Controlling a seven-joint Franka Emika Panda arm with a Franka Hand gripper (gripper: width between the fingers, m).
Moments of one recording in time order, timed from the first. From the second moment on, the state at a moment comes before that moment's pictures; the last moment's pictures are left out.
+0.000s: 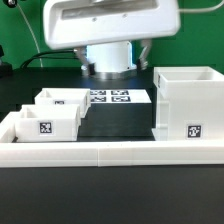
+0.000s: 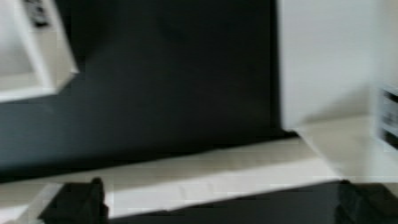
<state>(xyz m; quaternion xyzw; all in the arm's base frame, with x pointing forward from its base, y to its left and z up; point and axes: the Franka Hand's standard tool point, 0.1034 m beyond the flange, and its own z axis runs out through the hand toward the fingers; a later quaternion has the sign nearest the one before) 0.567 -0.043 0.108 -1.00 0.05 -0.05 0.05</state>
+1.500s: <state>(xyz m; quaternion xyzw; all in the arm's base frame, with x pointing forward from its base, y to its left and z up) 0.528 -0.078 0.067 -1.00 0.01 -0.03 0.02</state>
